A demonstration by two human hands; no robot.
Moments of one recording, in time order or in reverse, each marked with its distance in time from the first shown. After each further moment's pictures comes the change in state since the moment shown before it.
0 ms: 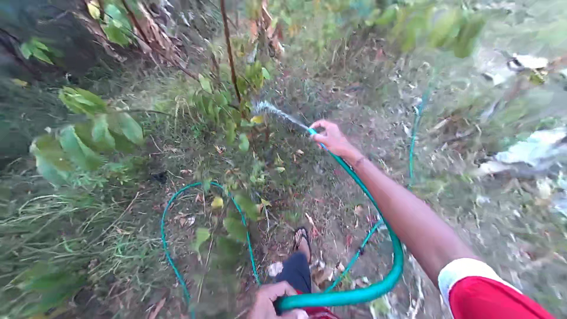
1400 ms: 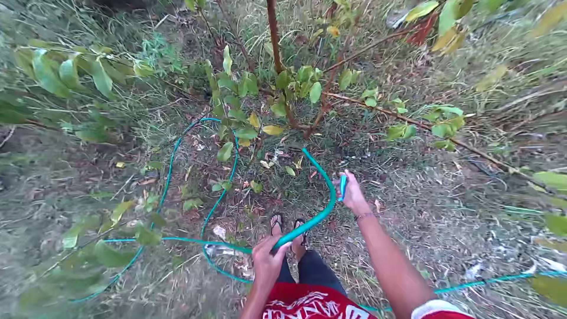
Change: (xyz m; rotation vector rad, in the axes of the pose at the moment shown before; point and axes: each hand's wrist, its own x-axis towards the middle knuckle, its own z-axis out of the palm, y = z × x) left_hand 0.536 -0.029 0.155 0.399 1.412 -0.112; right_hand 0.363 0.245 -0.127 0.492 -0.421 0.743
